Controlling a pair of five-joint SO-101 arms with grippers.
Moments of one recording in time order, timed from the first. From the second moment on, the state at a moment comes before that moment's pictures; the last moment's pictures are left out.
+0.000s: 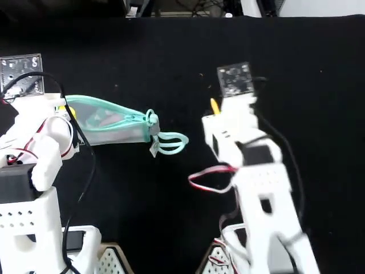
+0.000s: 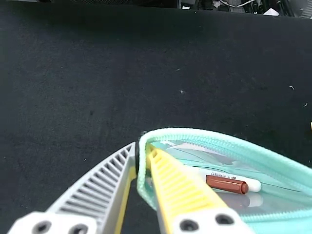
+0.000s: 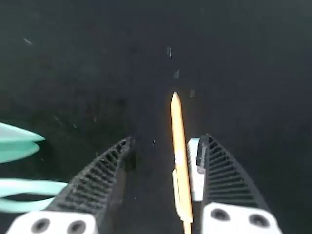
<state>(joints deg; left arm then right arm) -9.9 -46.8 25.1 76.5 0.2 -7.7 -37.5 52.1 40.2 5.6</state>
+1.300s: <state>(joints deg) -9.9 -46.9 28.1 72.2 0.2 -7.6 -5.5 52.1 15.5 5.5</state>
